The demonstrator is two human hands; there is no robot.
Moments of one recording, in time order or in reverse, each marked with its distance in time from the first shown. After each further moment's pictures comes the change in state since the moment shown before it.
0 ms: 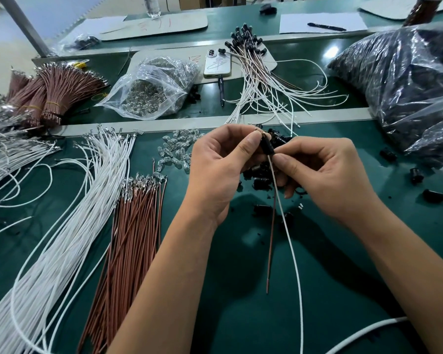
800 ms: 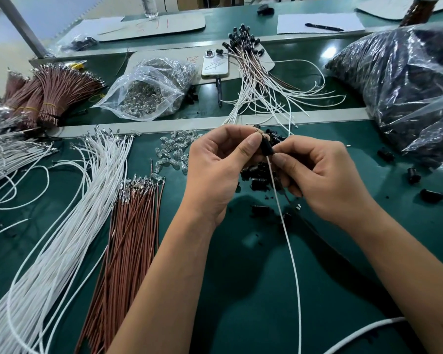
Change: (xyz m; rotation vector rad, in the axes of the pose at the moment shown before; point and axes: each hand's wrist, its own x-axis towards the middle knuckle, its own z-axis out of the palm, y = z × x) left_hand 0.001 -0.002 0.000 0.014 -0.001 0.044; right_hand 0.000 0.004 0.000 -0.080 -0.024 0.034
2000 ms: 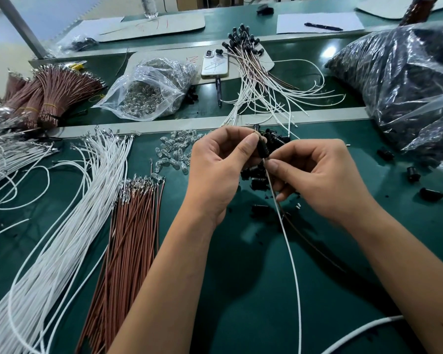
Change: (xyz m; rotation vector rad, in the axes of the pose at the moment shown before) left_hand 0.001 -0.004 -0.001 0.096 0.024 -0.009; right_hand -0.002 -0.005 0.003 0.109 0.020 0.066
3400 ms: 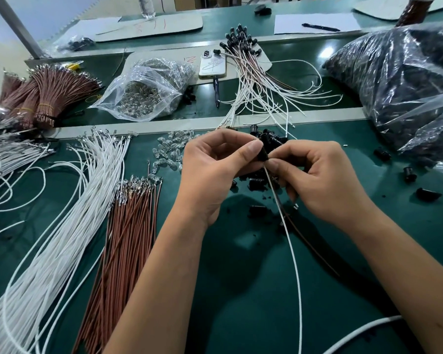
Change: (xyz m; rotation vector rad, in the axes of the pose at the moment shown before) left_hand -0.001 0.005 -0.006 -0.067 -0.050 -0.057; right_hand 0.001 0.001 -0.006 -0.259 0.003 -0.091
